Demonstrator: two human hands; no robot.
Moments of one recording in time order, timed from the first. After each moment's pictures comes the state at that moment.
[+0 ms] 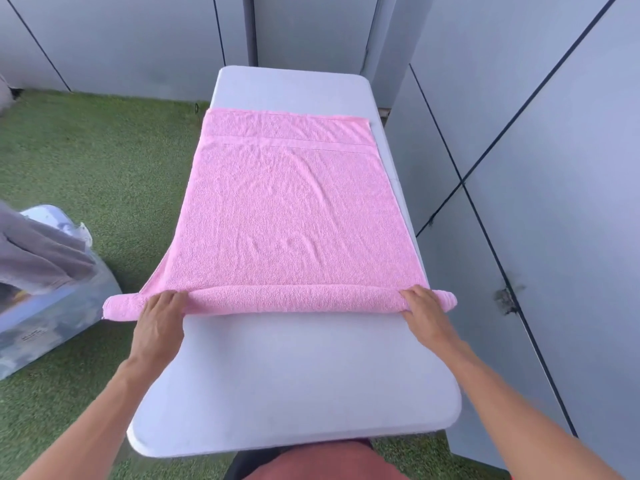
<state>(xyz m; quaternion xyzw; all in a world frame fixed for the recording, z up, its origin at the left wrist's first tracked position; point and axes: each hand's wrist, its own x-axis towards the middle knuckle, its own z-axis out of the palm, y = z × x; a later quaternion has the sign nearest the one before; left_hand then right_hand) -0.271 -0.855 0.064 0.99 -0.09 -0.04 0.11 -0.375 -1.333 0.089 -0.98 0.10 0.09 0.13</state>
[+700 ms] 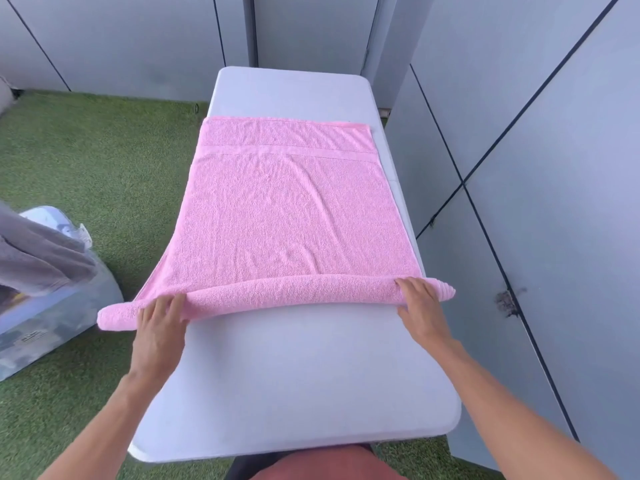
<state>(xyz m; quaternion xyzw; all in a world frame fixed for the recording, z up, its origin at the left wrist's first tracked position) -0.283 -0.860 0.058 0.99 -0.09 -0.02 0.12 -0.363 -1.333 0.081 -0.99 0.09 0.01 0.15</state>
